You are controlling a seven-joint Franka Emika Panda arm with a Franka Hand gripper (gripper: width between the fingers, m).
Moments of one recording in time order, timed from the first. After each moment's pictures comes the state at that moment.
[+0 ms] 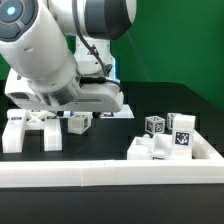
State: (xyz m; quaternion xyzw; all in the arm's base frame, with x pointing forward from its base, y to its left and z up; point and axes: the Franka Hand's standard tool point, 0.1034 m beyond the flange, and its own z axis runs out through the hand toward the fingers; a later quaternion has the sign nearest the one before) arm 0.452 -0.058 0.031 -0.91 0.13 0.39 0.10
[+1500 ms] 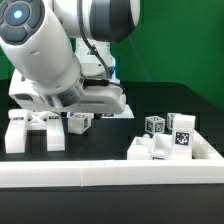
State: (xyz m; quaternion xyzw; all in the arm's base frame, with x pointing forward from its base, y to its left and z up) arm 0.446 -0.058 0.026 -0.90 0.14 0.39 0.09
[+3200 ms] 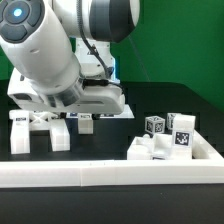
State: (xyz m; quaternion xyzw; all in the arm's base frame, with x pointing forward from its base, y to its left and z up) arm 0.450 -0.053 0.027 -0.91 0.13 0.39 0.09
